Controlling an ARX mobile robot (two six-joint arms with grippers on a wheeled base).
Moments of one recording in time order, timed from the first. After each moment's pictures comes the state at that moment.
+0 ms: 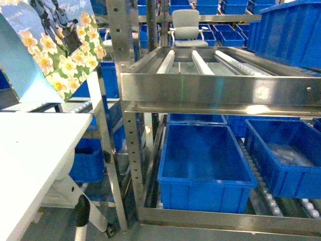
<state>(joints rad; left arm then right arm) -0.34 1.13 0.60 0.60 -0.19 0.09 -0.23 0.67 0.36 0.26 -0.22 -0.05</state>
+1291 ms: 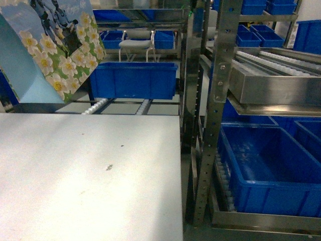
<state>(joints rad) -0.34 1.13 0.60 0.60 -0.19 0.09 -0.23 0.67 0.36 0.26 -0.22 -0.05</state>
